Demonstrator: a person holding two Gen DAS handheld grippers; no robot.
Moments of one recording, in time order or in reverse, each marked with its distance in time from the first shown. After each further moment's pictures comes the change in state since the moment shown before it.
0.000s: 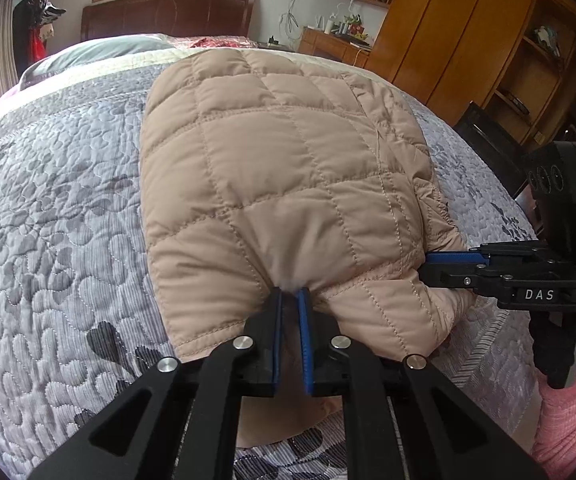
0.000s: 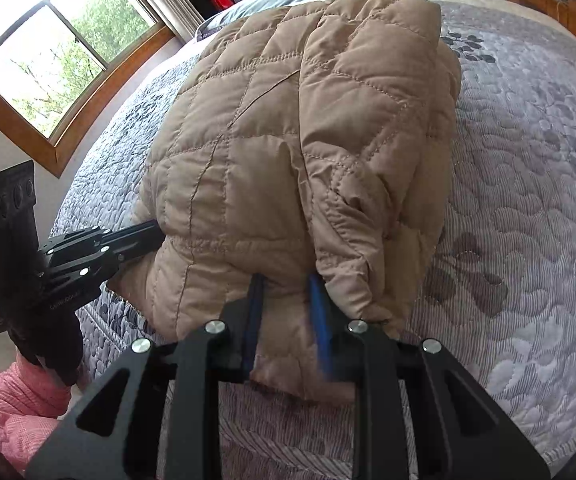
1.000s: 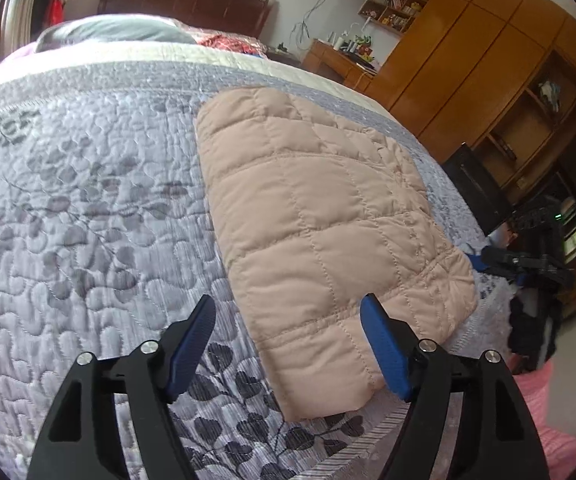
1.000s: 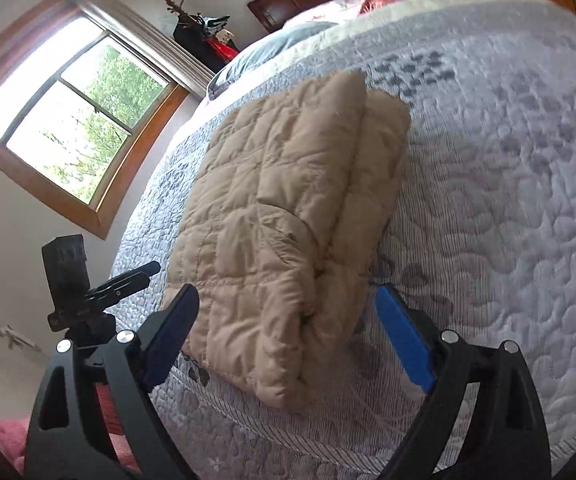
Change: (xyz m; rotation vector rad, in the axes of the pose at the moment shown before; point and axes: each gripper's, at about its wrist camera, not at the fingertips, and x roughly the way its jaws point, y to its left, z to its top) left arm -0.039 0.071 0.011 -0.154 -0.013 -0.147; right arm -0.052 -0.051 0.016 0.171 -0.121 0.204
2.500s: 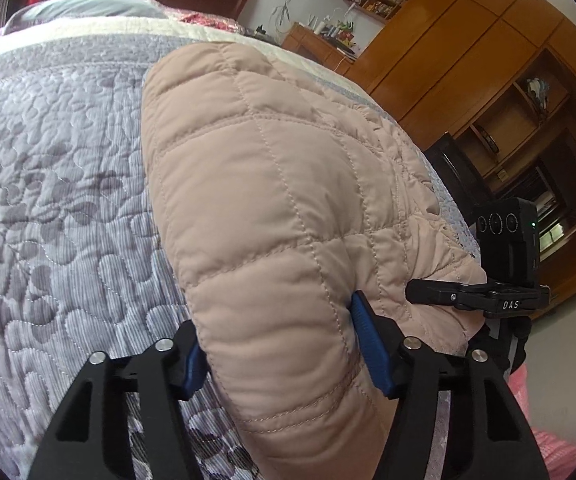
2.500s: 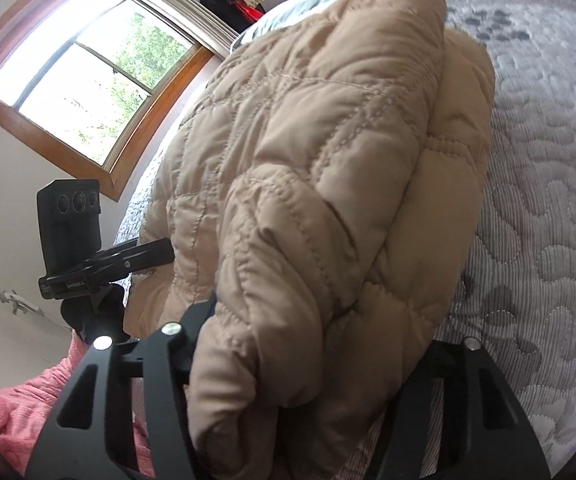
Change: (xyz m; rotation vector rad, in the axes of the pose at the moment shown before) left arm 0.059 -0.033 0.015 0.008 0.046 -0.069; right arm 0.073 0.015 0.004 -0.106 0.098 0.064
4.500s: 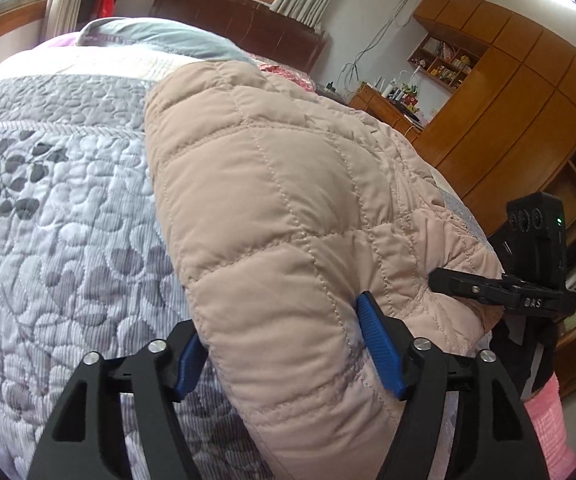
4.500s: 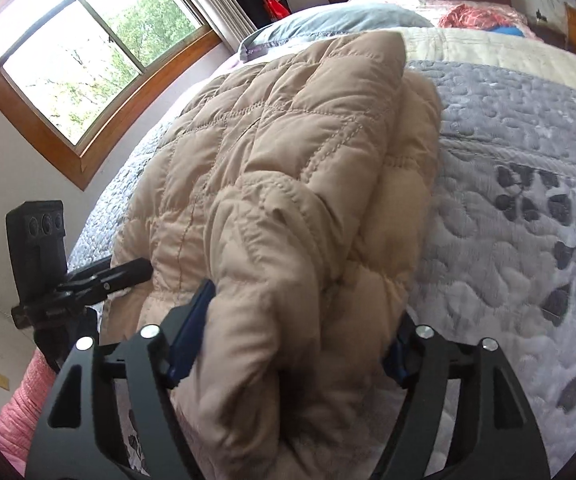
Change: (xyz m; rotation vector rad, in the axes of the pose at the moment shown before) left arm -0.028 0.163 0.100 -0.150 -0.198 0.169; right arm 0.134 0.054 0.174 -0.189 0.020 -0.139
